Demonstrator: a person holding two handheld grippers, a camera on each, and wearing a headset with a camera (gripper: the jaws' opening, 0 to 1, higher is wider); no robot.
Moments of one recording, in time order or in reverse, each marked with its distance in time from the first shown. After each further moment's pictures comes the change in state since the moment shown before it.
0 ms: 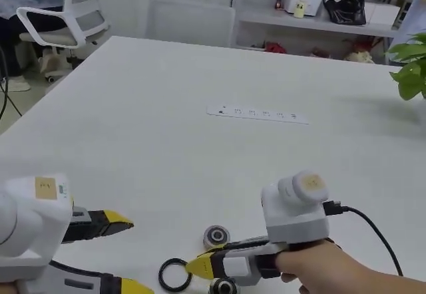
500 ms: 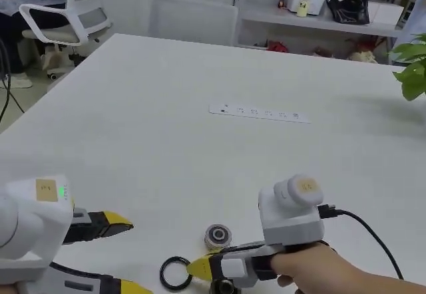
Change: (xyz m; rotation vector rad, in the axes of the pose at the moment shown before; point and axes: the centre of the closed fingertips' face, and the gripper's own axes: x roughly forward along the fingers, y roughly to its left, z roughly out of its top) left arm 0.002 -0.001 -0.006 -0.006 0.007 -0.001; right arm 0.012 -0.006 -0.011 0.044 0.029 0.006
